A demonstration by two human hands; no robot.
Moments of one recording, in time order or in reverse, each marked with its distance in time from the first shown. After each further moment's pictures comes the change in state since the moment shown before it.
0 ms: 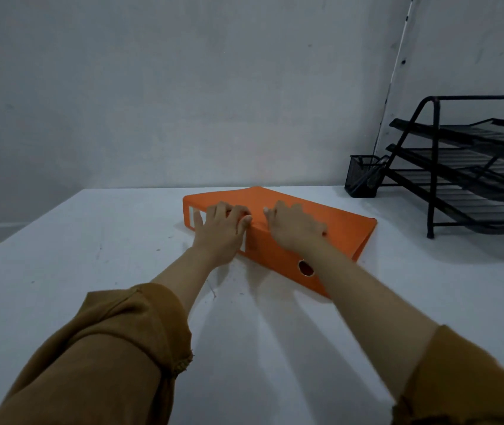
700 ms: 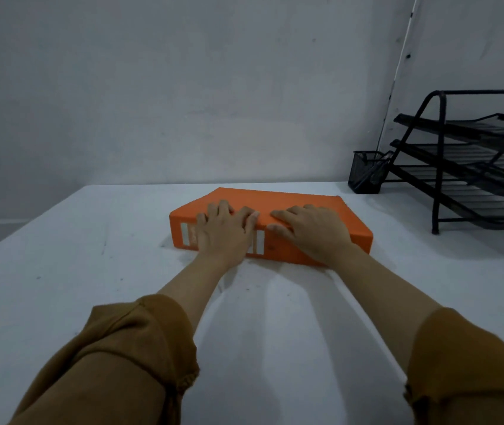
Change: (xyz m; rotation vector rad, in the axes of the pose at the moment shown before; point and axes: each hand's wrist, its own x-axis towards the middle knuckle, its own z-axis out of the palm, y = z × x) left_hand -0.014 0.009 0.000 0.177 0.128 -0.072; right_hand -0.001 0.042 0.007 -0.528 0.242 -0.513
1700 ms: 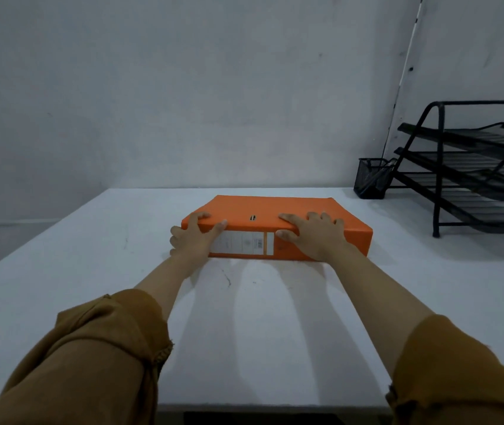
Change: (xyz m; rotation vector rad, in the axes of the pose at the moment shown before) left_hand -0.021 -0.055 -0.017 -0.664 -0.138 -0.540; right_hand -0.009 -0.009 -0.021 0.200 -0.328 0.266
